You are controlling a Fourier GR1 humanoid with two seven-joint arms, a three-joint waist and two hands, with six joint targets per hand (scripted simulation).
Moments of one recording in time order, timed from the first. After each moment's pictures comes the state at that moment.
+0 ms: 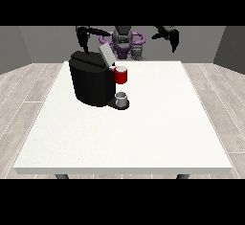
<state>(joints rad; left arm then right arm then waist) -0.35 0.02 0.18 -1.19 -0.16 -0.29 -0.14 -0.52 -0.18 -0.20 -1.13 -0.06 0.00 0.12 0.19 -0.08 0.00</state>
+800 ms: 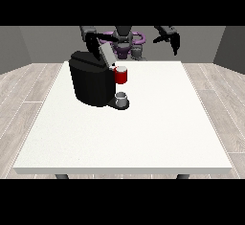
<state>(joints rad) -0.23 0.06 0.15 -1.38 -0.14 -0.24 -0.12 -0.67 -0.15 -0.13 -1.05 -0.03 0.01 0.09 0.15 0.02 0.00</state>
